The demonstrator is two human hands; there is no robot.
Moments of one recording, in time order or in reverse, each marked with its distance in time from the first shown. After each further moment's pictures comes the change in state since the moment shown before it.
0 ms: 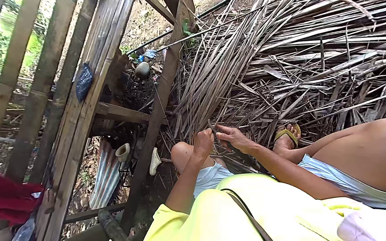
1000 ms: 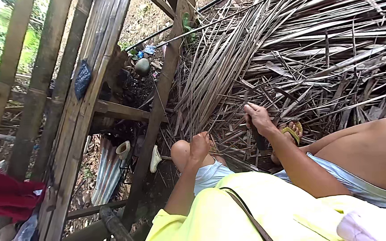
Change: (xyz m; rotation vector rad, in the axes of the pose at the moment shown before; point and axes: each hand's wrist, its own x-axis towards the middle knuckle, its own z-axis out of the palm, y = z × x) left_hand -0.012 -0.001 -0.016 0.008 -0.161 -0.245; right_hand 0.005 -0.021 -0.072 -0.146 0.571 -0.056
